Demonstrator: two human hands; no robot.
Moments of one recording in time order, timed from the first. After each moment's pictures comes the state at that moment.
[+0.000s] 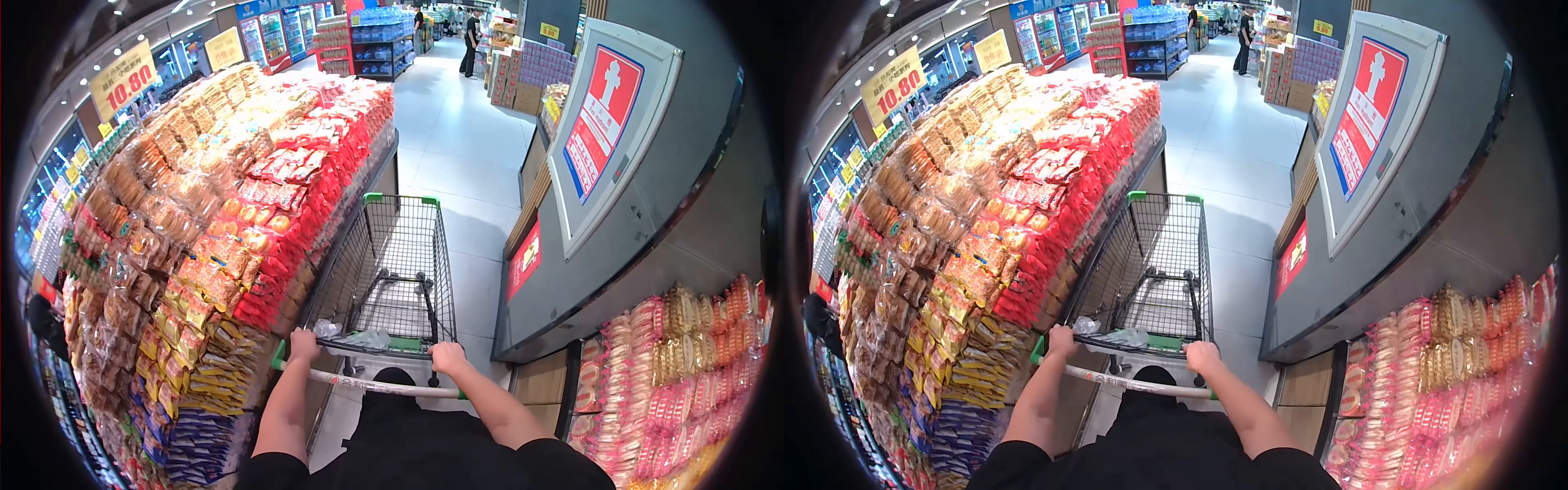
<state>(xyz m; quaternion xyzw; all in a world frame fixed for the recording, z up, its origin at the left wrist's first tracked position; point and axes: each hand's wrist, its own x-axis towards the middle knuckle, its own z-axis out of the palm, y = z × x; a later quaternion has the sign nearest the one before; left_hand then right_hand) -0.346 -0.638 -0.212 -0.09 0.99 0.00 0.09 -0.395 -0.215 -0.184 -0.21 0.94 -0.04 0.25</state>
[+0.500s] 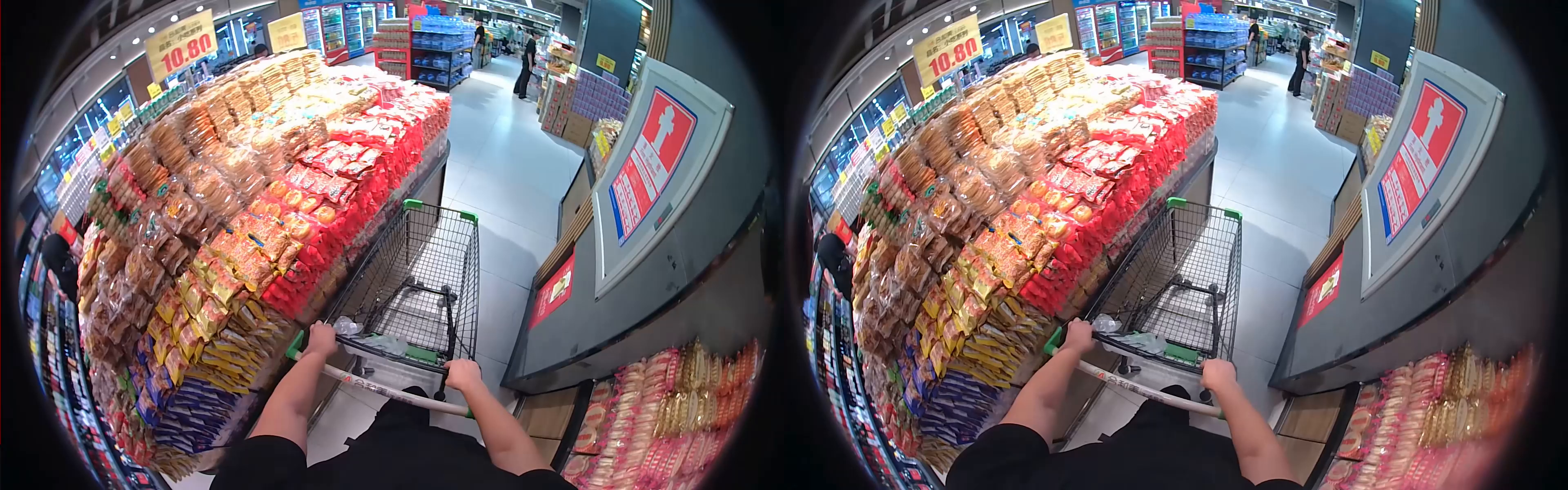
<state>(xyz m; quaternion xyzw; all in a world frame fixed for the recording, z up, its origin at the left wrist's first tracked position) -0.339 -0.647 -0.213 -0.10 0.99 0.01 0.06 -0.396 -0.228 -0.177 -0.22 0.94 -0.02 0.26</state>
